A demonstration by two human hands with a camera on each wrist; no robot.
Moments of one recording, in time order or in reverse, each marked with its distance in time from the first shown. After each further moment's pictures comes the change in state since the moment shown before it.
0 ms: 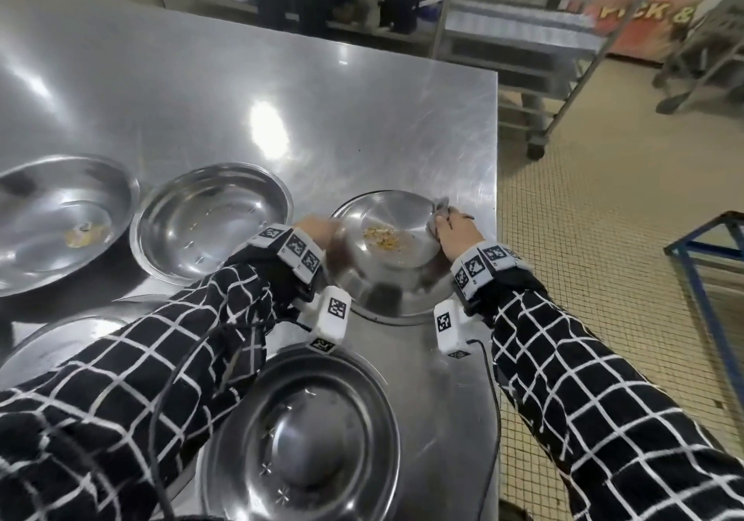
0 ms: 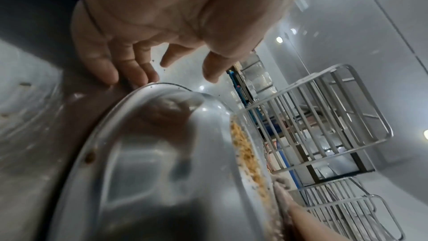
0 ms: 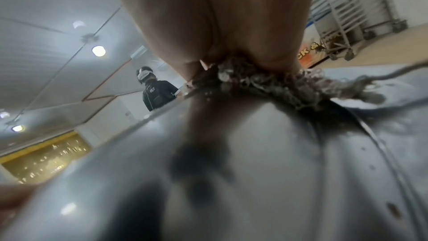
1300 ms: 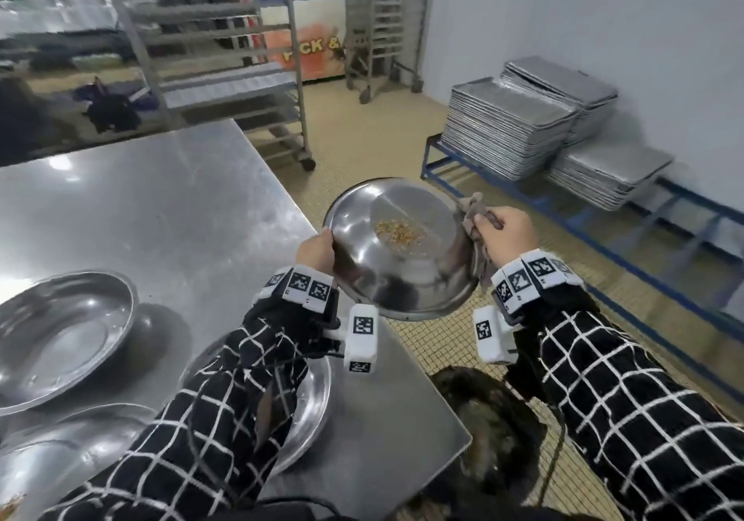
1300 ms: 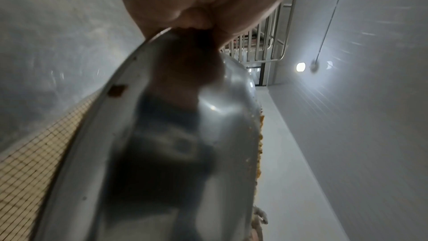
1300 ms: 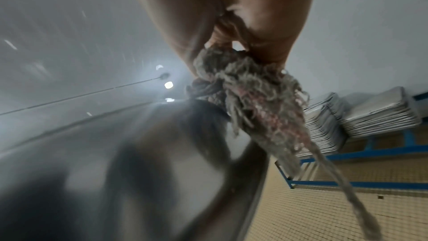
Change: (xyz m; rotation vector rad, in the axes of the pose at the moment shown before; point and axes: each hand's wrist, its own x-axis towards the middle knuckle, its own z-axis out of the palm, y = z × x) left_hand -0.187 0.052 0.123 -0.528 -0.535 0.350; right_hand -0.368 0.138 -0.076 0.243 0.944 0.404
